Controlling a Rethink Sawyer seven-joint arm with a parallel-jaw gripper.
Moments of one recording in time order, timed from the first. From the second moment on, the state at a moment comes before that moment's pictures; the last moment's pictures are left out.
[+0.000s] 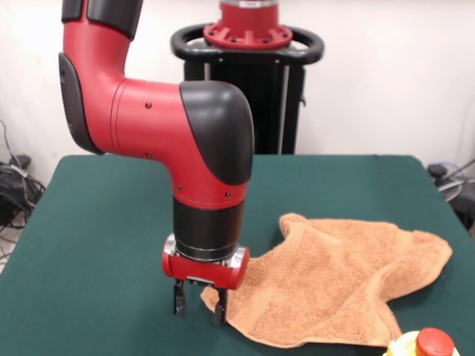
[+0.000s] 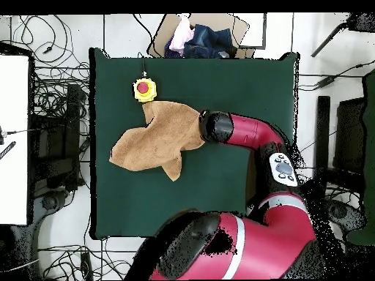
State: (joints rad) arm -0.38 -0.33 0.09 1.34 -0.18 0.41 1.78
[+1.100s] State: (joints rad) arm -0.38 -0.32 0.13 1.32 -0.18 0.48 1.78
